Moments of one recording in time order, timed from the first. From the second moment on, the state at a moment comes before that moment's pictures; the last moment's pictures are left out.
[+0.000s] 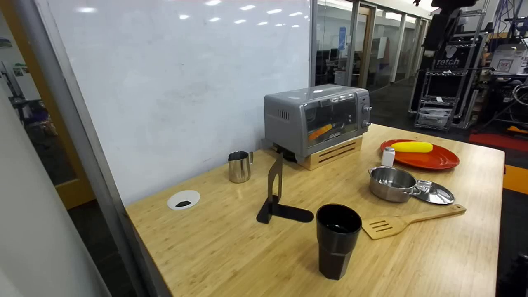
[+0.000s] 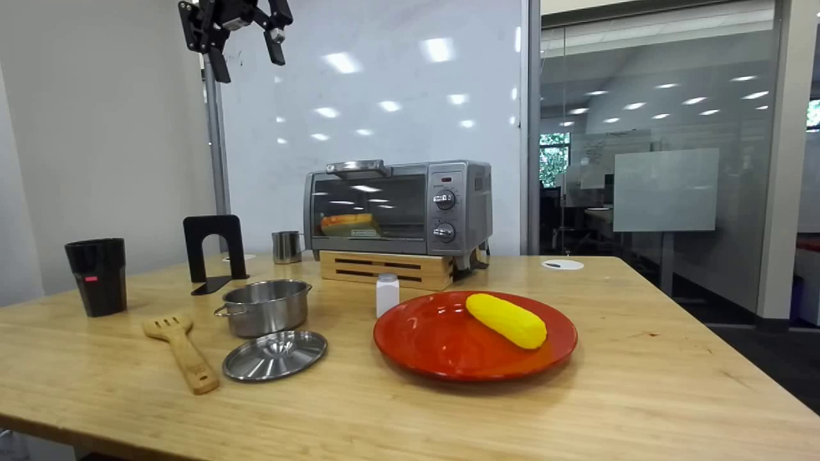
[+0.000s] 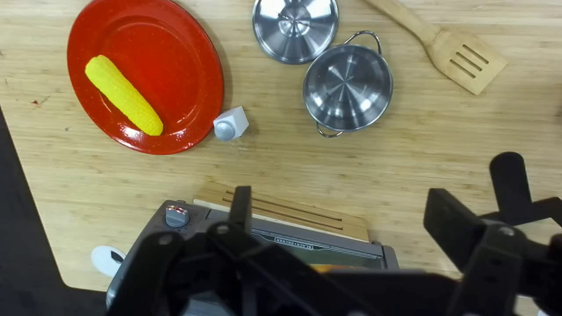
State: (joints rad) arm -0.04 -0.37 -0.08 -2.14 -0.15 1.94 -0.19
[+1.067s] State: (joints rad) arm -0.09 -0.01 -0.21 -2.06 -0.05 2.10 -0.45
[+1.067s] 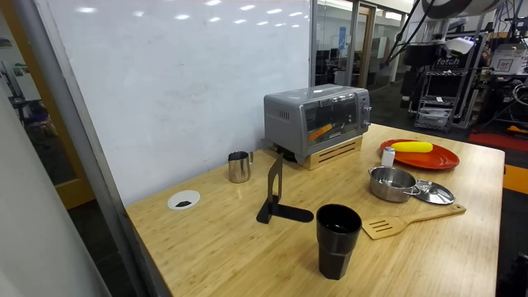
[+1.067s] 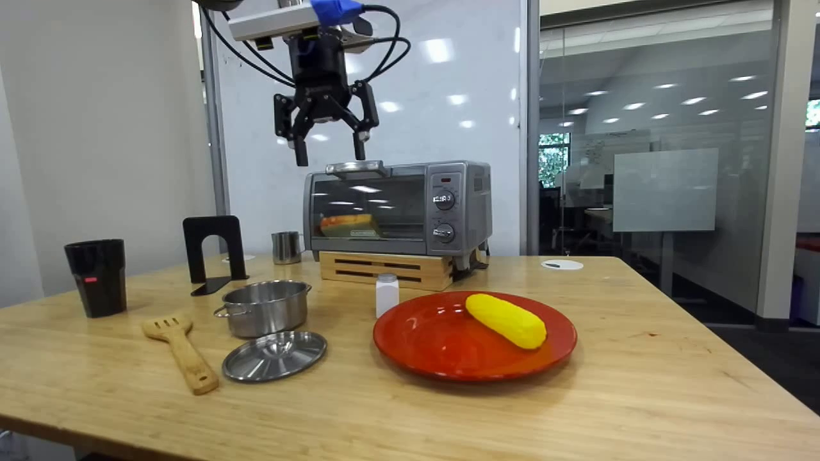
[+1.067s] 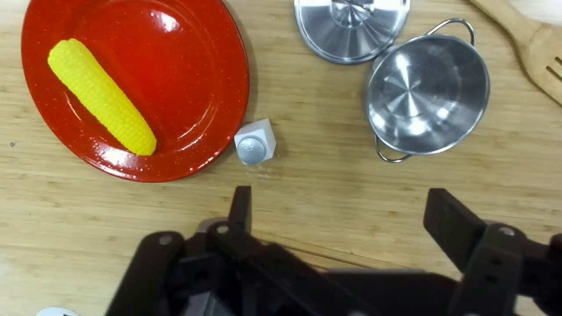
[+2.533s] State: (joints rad) arm -0.18 0.24 -0.20 -1.89 -0.03 2.05 -0.58
